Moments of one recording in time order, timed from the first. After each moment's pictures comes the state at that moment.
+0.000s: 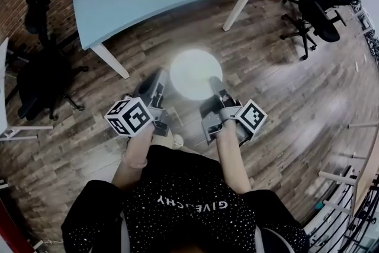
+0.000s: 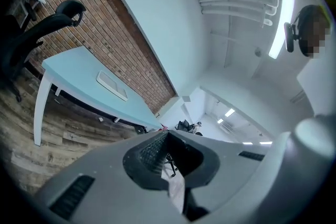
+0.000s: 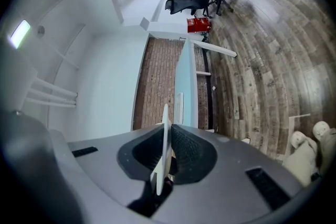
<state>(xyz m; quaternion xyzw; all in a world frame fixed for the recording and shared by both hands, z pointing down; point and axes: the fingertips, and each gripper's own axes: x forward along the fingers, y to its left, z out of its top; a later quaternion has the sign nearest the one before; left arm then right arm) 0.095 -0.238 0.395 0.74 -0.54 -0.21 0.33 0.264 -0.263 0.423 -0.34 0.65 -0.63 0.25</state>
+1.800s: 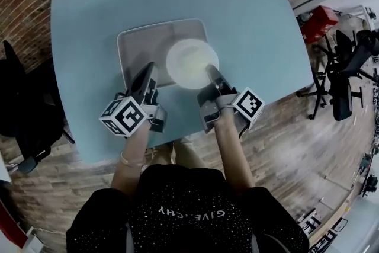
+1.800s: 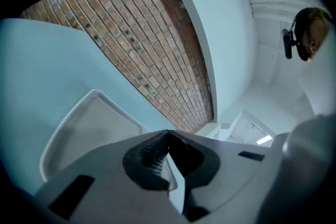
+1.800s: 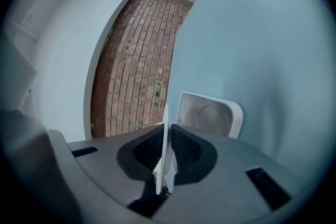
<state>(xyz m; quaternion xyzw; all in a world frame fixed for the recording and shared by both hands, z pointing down) -0.244 -0.816 0.456 0.63 -0.63 -0.27 0.37 -0.077 -0.894 0.483 -0.32 0.68 -0.65 0.11</state>
